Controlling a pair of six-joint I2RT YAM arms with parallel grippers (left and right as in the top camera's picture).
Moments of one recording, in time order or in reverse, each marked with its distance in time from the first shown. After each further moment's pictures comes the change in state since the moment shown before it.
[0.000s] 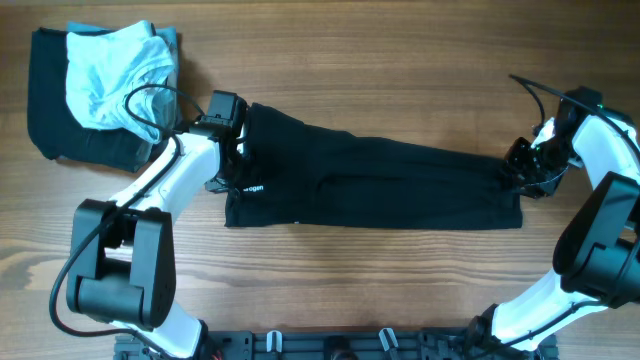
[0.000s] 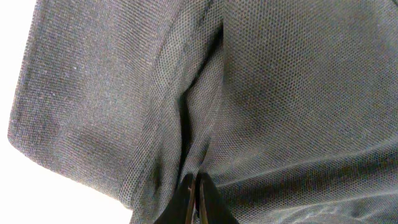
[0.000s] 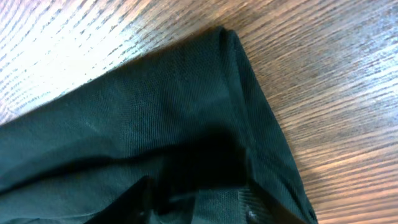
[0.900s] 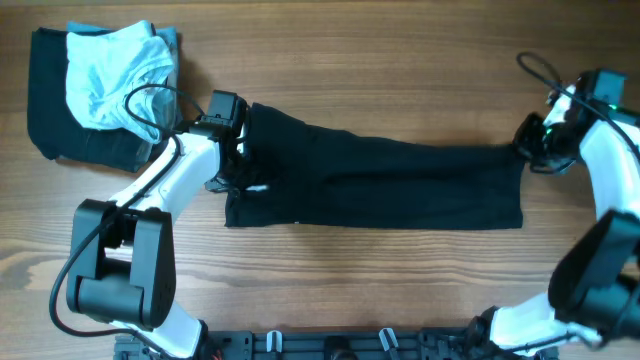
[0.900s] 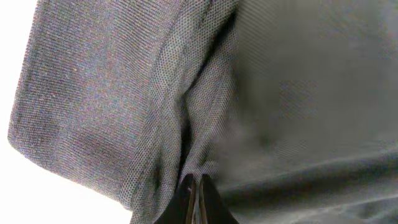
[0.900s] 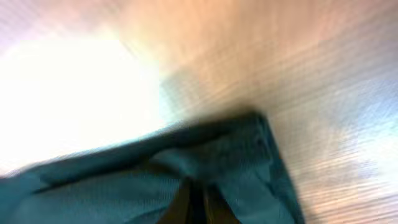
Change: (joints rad) left arm 0.000 0.000 0.000 0.003 0.000 0.000; right arm 0.017 -0.176 0.000 0.180 -0.019 -0.014
